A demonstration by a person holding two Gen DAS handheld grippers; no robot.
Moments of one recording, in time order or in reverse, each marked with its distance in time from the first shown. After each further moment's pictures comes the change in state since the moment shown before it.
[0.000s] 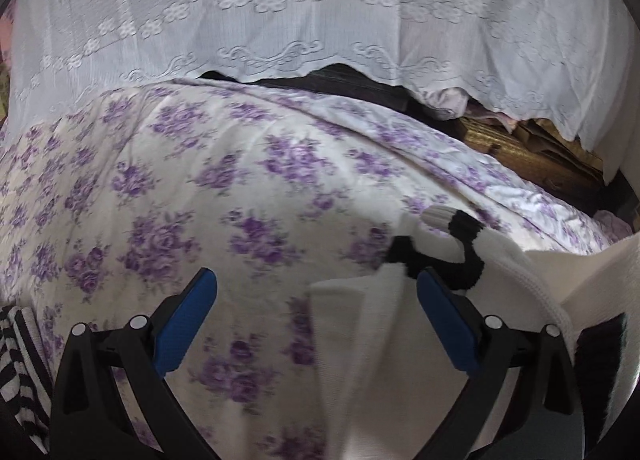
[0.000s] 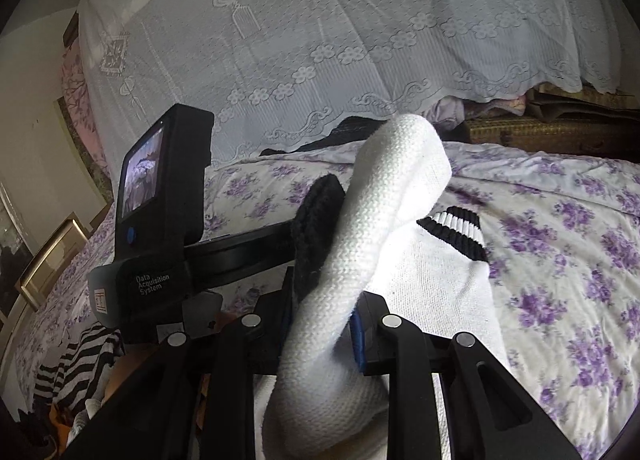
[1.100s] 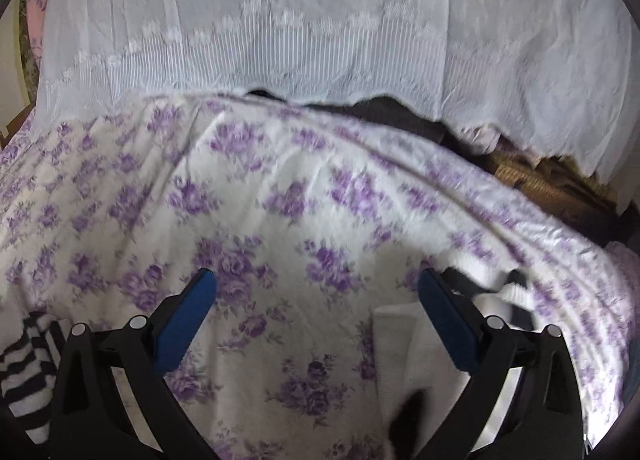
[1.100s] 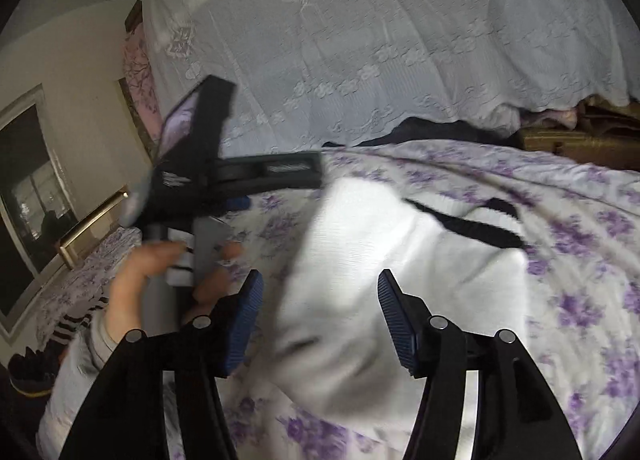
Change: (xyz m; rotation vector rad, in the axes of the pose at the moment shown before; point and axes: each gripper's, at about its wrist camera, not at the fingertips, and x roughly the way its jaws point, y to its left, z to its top) left arm -0.027 0.043 0.017 -0.064 -0.077 0.037; right arm -0.032 -0.011 -0.033 -0.101 -0.033 0.152
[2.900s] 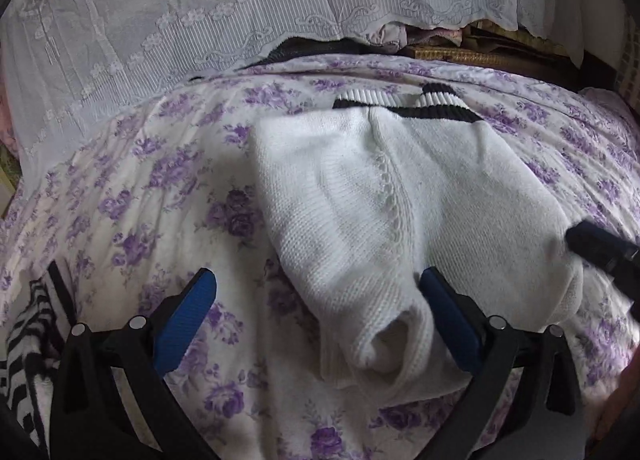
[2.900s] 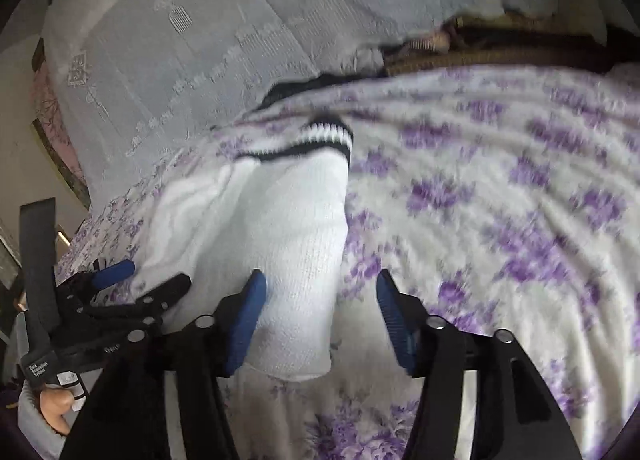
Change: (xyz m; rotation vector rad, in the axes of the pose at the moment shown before) left arm -0.036 -0.060 -0.143 0.380 0.017 0.035; right arm -0.037 -0.067 -0.044 0.193 -0.009 -0.219
